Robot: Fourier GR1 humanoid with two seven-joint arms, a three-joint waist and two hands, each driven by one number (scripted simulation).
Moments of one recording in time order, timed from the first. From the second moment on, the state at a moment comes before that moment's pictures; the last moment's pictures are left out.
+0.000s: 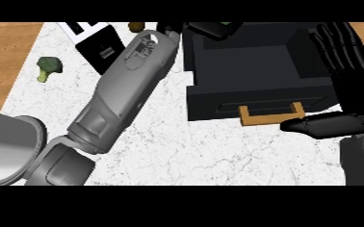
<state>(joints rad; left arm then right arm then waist) -1.29 0.00 -0.10 -0.50 0.22 0.33 -0.29 -0.30 -0.23 -0.16 -1.80 -0.13 0.21 0.07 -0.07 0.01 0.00</state>
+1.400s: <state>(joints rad) -1.26 0.00 -0.29 -0.40 0.54 0.25 -0.40 -0.41 -0.21 0.06 -1.78 -0.31 0.49 0.14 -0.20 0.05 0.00</state>
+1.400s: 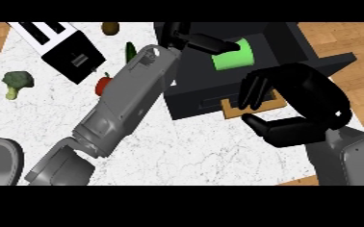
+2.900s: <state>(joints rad) -1.02 0.07 -0.24 -0.56 0.66 0.17 -0.56 -0.54 -0.29 0.30 -0.93 0.52 0.28 -0.22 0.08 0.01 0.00</state>
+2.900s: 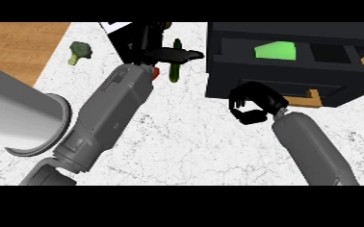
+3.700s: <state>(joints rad) -0.87 0.18 -0.25 -0.71 0.68 0.06 -0.51 -0.77 -0.34 0.08 -0.56 0.41 0.25 -0.44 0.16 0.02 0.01</state>
